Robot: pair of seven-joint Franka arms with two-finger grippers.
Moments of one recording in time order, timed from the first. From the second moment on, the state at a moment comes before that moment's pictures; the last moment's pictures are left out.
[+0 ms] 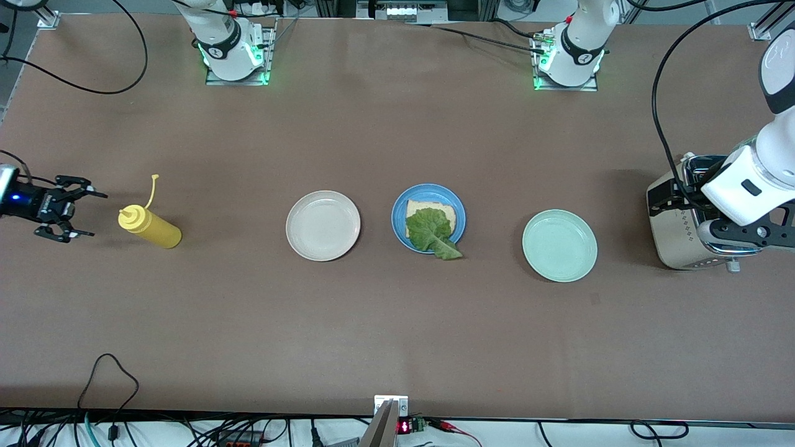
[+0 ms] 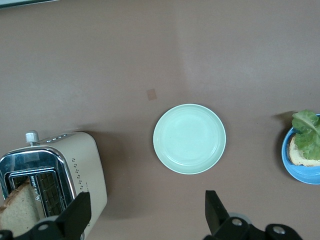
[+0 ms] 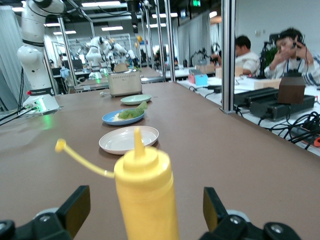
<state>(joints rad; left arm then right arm) 0.24 0.32 -0.40 -1.30 0.17 1.56 -0.03 -0.84 0.86 0.17 -1.49 0.94 1.39 -2.34</state>
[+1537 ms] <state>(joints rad) 0.24 0.32 -0.40 -1.30 0.17 1.55 -0.03 -0.67 1.15 0.20 -1.33 1.00 1.37 -2.52</state>
